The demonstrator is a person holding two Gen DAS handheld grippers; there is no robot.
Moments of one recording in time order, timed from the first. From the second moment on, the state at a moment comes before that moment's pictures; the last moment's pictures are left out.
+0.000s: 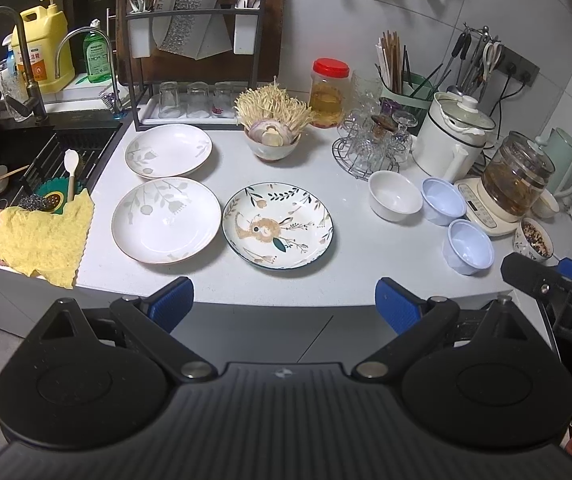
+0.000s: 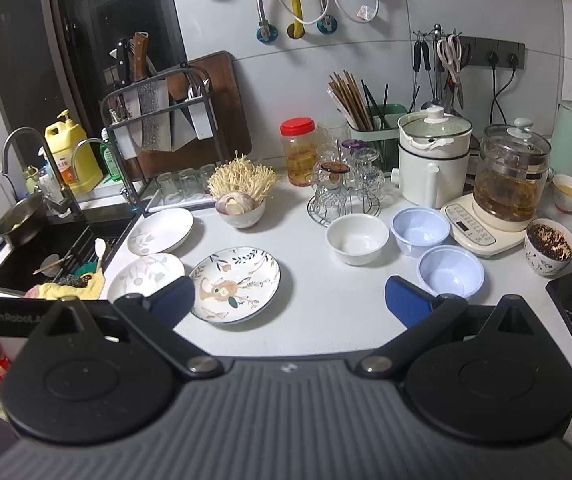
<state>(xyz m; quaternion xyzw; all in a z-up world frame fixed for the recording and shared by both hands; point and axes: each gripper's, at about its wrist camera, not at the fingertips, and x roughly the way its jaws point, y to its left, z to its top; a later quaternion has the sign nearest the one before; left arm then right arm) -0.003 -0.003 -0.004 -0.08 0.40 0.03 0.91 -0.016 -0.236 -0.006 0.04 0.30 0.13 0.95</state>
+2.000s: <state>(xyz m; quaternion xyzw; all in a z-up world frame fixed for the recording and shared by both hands) 0.030 0.052 -0.001 -0.07 0.43 0.10 0.90 0.053 -0.171 0.124 -0.06 0.46 0.22 0.86</state>
